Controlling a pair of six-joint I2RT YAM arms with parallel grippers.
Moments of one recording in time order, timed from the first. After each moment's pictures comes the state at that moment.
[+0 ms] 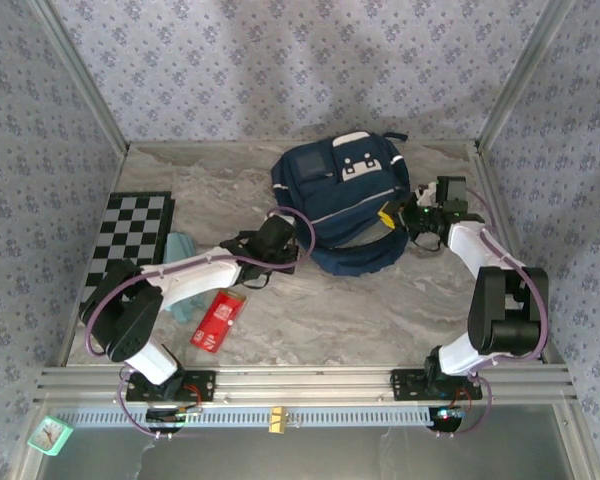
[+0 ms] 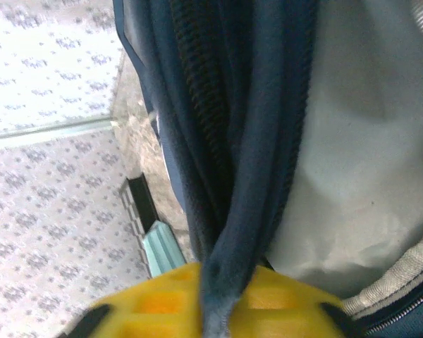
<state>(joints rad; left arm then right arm) -0.81 1.58 0.96 -0.26 -0.14 -0.51 -0.02 1.51 0.95 -0.24 -0.77 0.92</state>
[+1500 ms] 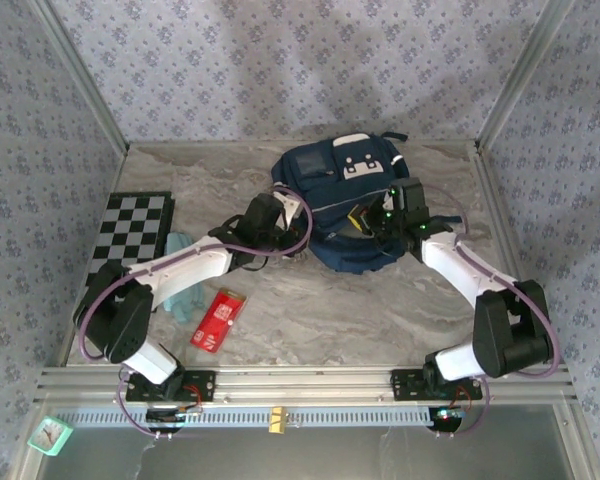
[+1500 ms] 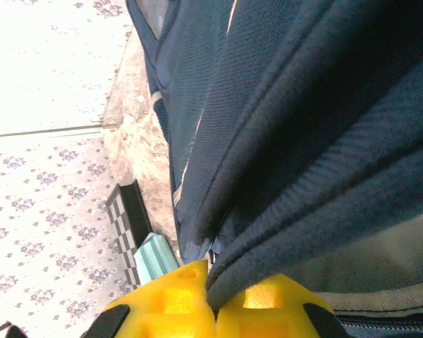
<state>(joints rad) -0.73 1.56 1.03 -0.15 0.11 -0.30 0.28 1.41 0.91 -0.13 -0.42 1.15</state>
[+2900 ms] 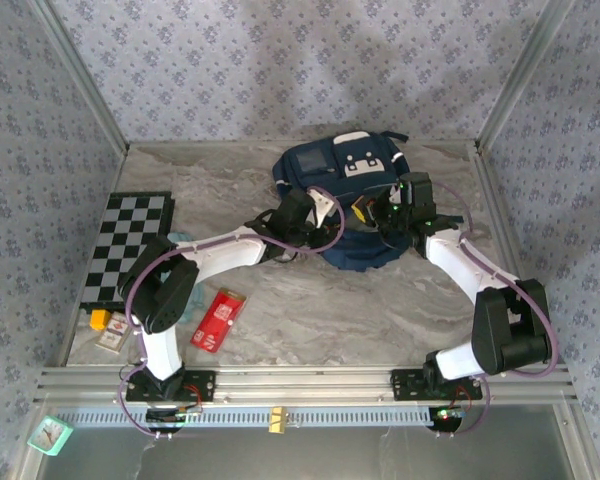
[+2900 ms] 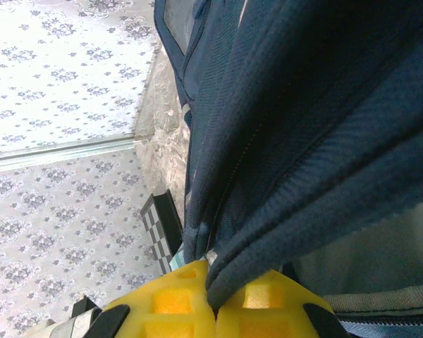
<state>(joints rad) -0.80 1.82 1.21 -0.02 0.20 -0.26 0.24 1.42 0.92 -0.07 -0.48 1.22</state>
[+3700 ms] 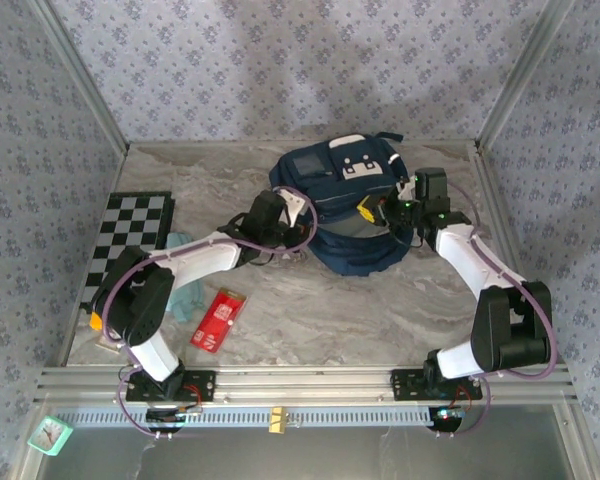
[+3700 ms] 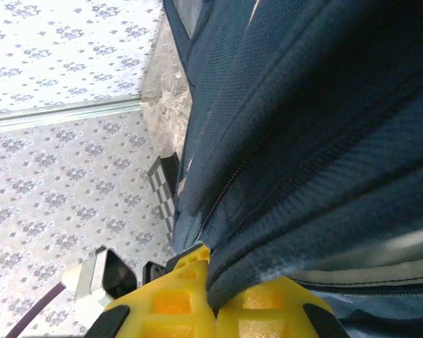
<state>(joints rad) -0.67 1.68 1.04 0.01 0.19 -0.26 0.13 1.42 0.98 -0.20 -0.71 1.11</state>
